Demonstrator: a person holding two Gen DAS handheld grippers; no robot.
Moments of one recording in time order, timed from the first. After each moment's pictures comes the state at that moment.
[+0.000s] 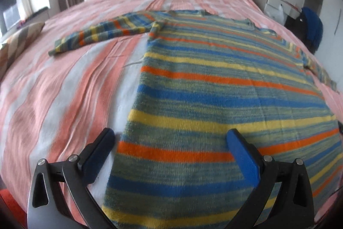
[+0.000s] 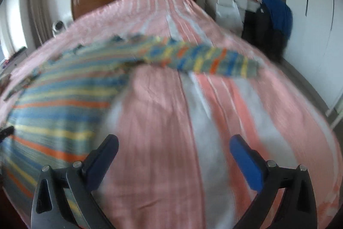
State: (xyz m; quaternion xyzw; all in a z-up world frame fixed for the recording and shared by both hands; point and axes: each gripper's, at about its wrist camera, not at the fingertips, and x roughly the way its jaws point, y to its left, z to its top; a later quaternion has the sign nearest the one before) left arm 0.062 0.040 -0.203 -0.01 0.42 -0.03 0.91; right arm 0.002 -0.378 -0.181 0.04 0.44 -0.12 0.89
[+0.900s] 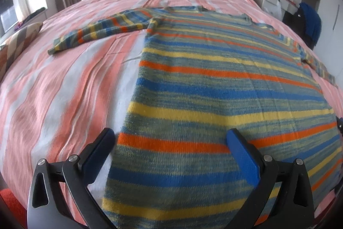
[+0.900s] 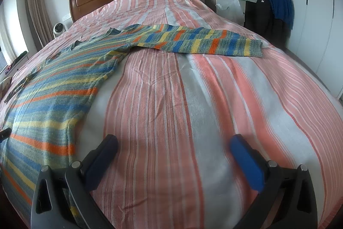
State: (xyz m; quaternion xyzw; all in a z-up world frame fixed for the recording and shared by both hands) left arm 0.059 0.041 -0.204 -0.01 0.43 -0.04 0.90; right arm -0.004 -0.386 -0.192 0.04 0.42 -0.10 0.90
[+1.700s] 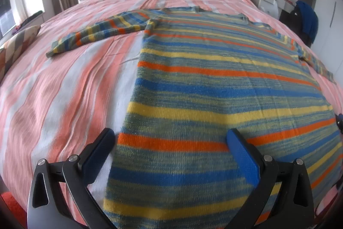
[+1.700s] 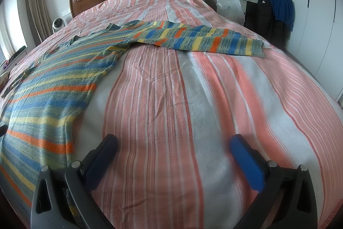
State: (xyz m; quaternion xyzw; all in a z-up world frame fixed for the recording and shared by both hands) left arm 0.055 0.040 -0.203 0.00 0.43 -0.05 0.90; right arm 0.000 -0.384 -0.192 0.03 0.42 -0.10 0.90
